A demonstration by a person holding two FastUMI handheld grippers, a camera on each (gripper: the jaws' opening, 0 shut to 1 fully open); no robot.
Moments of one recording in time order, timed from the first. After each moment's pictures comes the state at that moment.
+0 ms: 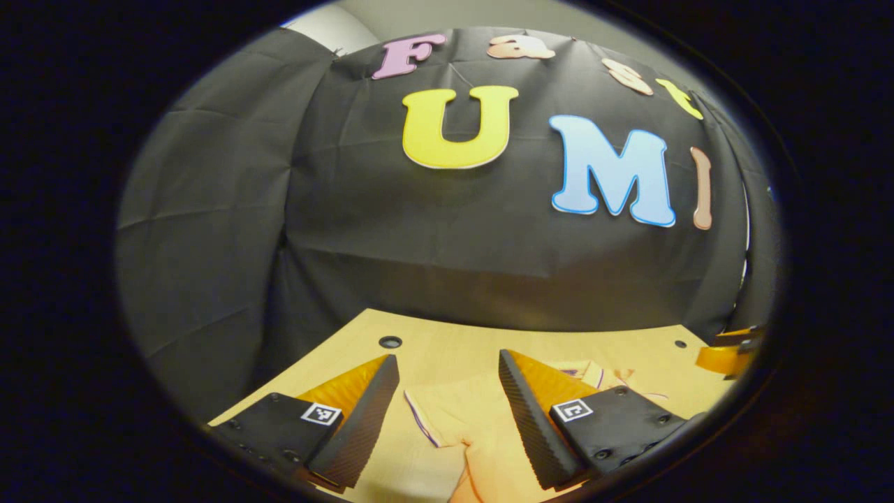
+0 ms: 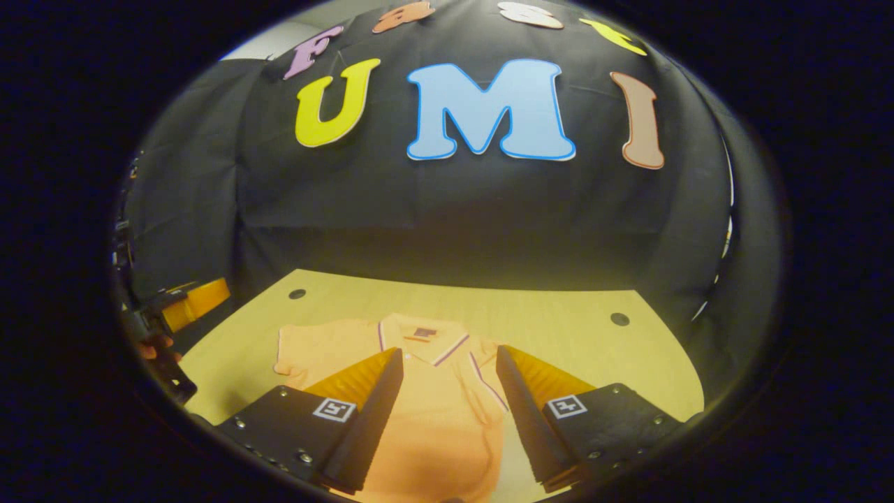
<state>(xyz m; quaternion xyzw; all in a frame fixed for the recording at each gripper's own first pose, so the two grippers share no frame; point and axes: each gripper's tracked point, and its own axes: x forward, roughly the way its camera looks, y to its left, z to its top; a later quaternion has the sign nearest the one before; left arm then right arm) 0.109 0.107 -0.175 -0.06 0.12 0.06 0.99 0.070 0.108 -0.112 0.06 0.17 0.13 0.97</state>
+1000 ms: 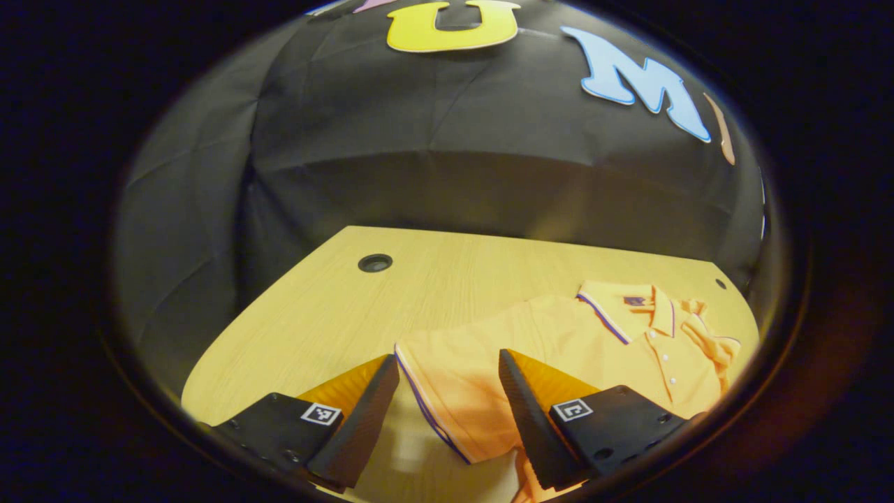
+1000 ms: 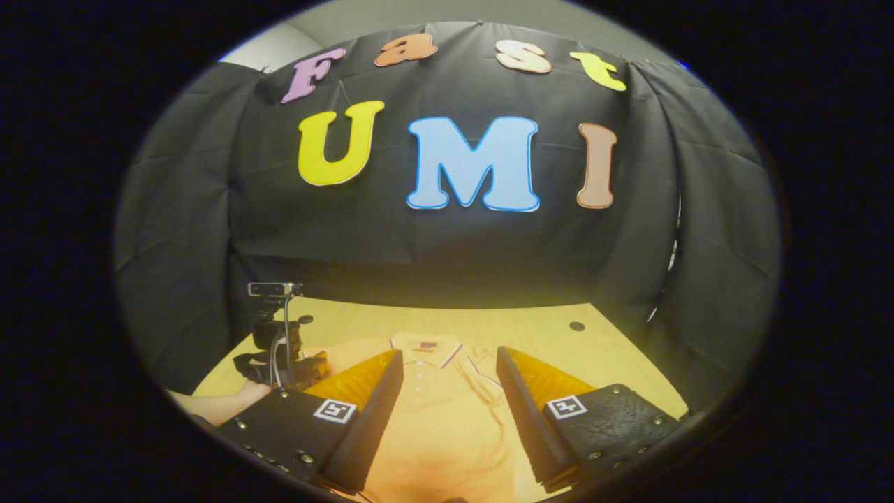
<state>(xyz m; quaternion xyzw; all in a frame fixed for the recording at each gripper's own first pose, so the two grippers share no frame) 0.206 0.142 -0.368 -0.04 0.27 0.05 0.96 -0.042 0.124 -0.036 0.05 0.13 0.05 0.99</state>
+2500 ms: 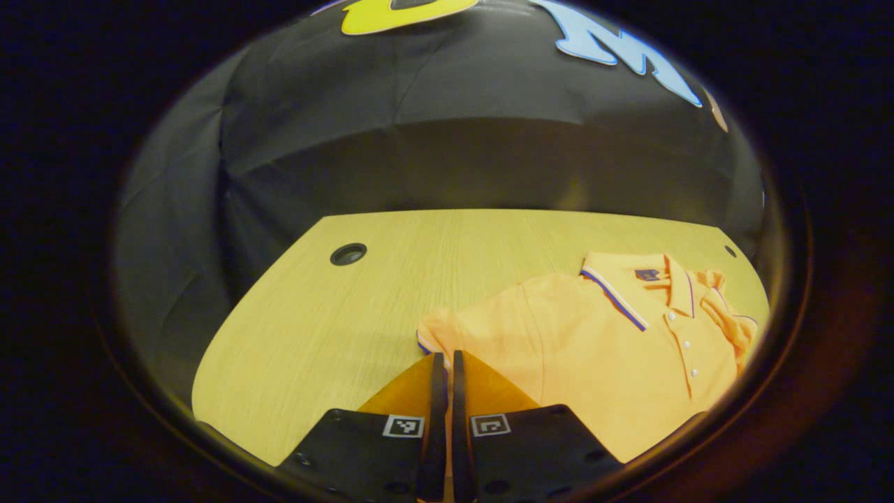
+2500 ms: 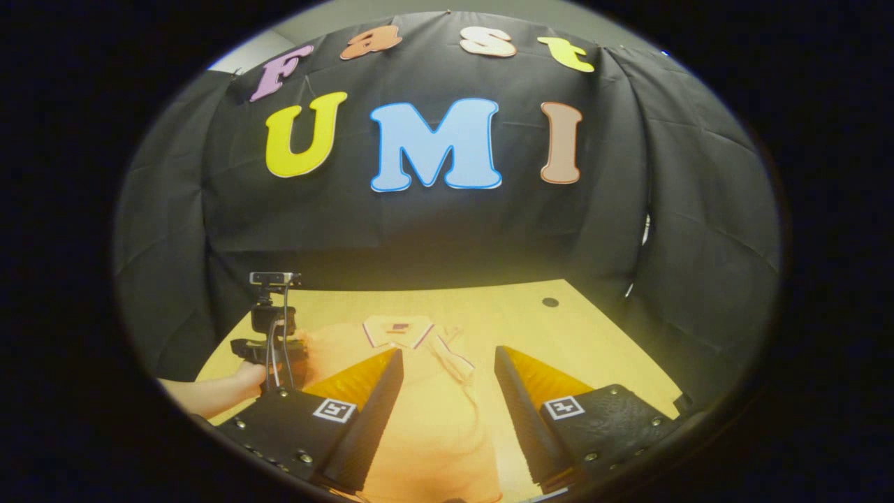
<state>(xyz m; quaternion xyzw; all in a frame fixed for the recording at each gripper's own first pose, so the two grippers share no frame) 0.231 0.121 -0.384 0.00 0.31 0.04 0.95 -0.056 0.081 -0.070 0.09 0.17 0.00 0.98</state>
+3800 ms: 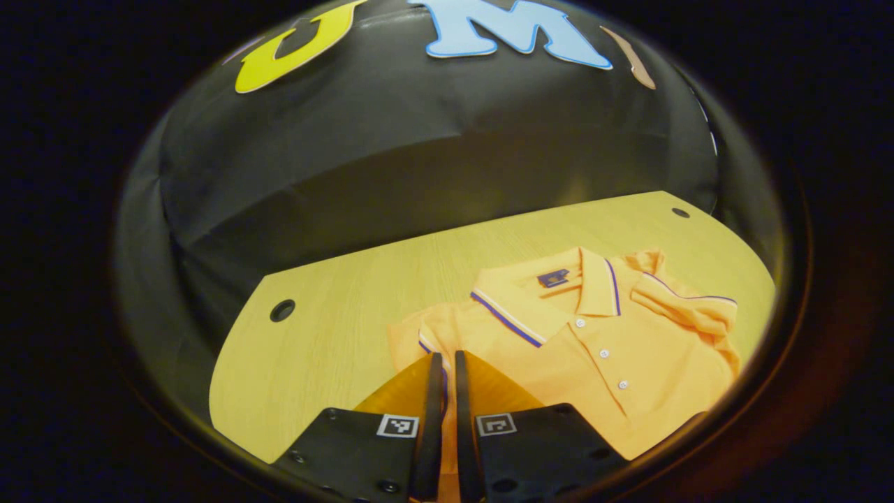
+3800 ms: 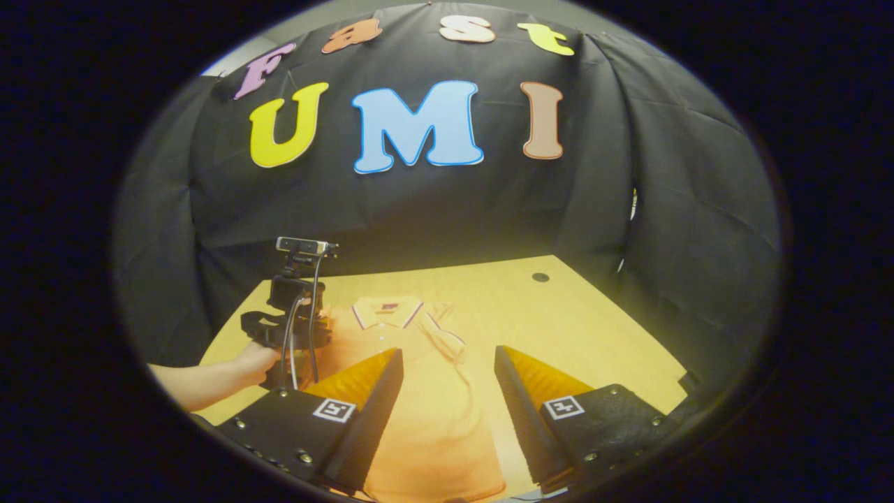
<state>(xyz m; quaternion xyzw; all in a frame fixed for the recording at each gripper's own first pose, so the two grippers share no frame) 0.231 0.004 -0.358 0.09 0.30 -0.07 0.95 -0.070 0.077 -0.111 0.11 0.20 -0.02 0.97</state>
